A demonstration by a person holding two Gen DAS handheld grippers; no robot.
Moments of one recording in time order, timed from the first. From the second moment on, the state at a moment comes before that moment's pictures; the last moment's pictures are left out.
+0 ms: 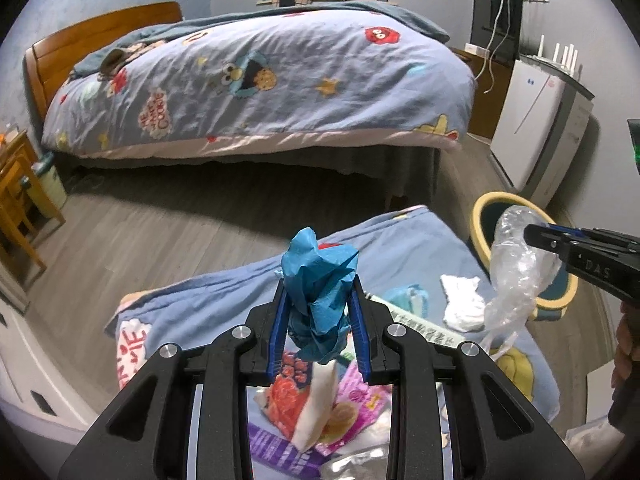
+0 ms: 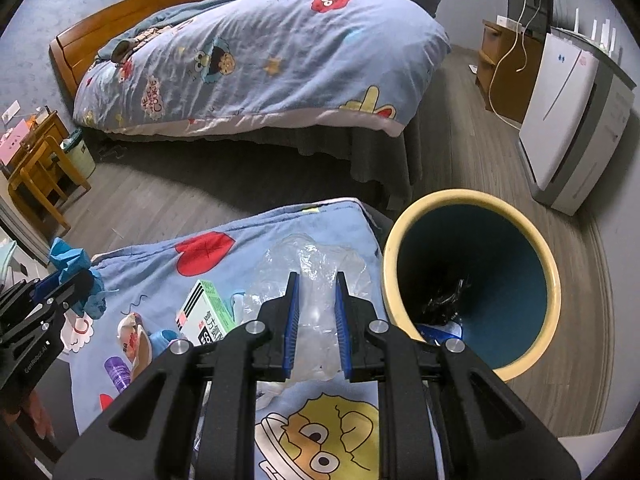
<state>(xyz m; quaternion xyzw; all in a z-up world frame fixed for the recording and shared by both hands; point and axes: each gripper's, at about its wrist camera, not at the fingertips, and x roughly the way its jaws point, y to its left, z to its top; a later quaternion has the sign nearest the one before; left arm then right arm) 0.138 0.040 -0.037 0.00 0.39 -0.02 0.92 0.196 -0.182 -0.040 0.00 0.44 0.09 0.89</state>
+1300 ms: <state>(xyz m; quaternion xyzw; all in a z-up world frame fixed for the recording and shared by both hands) 0.161 -0.104 -0.038 0.02 0.41 -0.13 0.90 0.234 -0.350 0.026 0.03 0.39 0.04 0.92</state>
